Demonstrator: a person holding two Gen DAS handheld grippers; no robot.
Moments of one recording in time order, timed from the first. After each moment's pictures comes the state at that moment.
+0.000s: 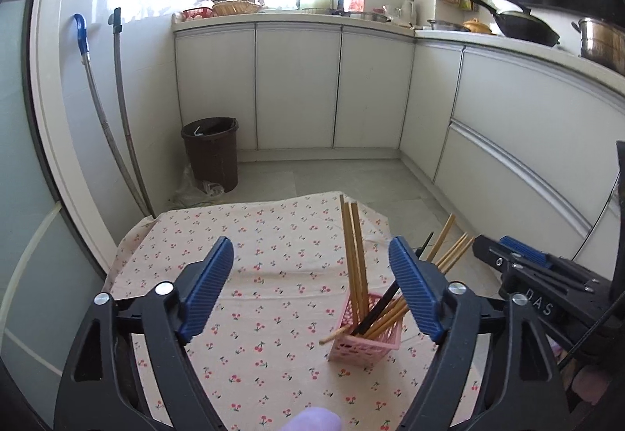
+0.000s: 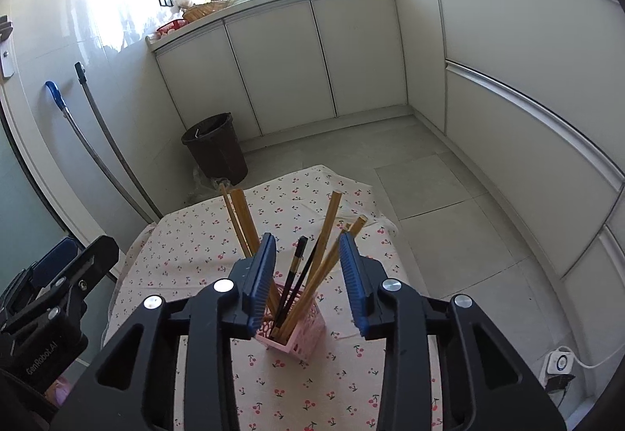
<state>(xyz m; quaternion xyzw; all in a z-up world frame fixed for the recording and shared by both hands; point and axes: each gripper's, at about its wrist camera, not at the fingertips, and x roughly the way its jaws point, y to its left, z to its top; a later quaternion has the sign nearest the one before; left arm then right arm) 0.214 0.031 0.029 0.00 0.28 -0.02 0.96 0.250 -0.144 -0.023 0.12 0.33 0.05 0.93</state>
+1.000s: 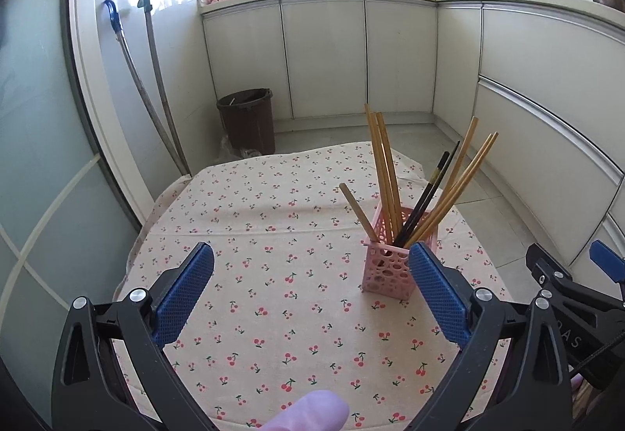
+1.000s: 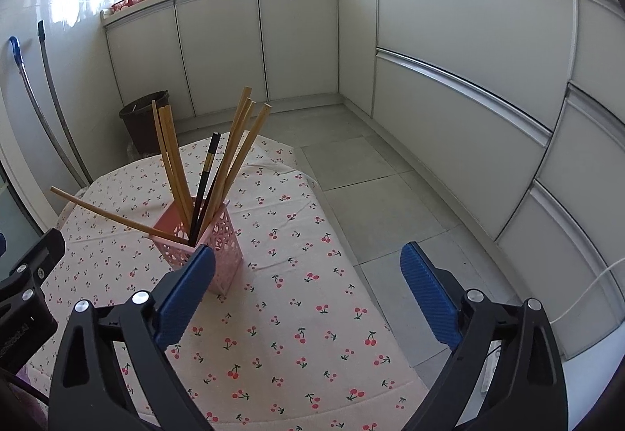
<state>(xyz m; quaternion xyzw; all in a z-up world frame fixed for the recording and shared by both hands) 0.160 0.022 -0.029 0.04 0.32 0.05 0.95 0.170 -0.155 -0.083 0.06 0.34 -0.07 0.94</state>
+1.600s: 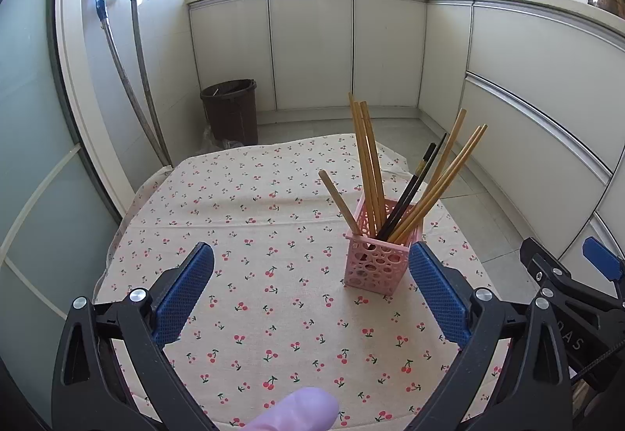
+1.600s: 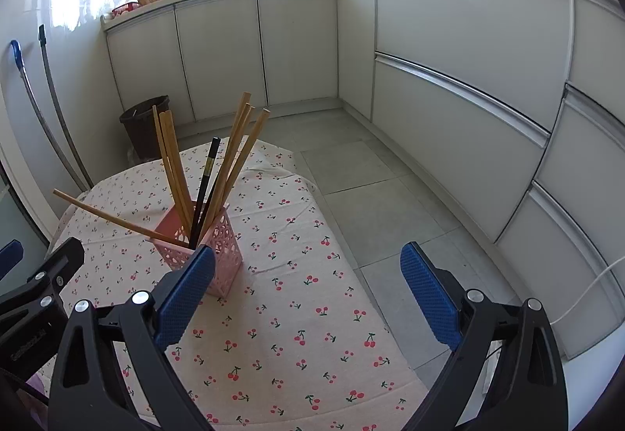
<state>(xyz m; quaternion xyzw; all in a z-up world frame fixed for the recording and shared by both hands) 0.167 0.018 -0.038 0.02 0.33 0.02 0.94 0.167 -0.155 -0.081 0.06 0.33 -0.07 0.94</state>
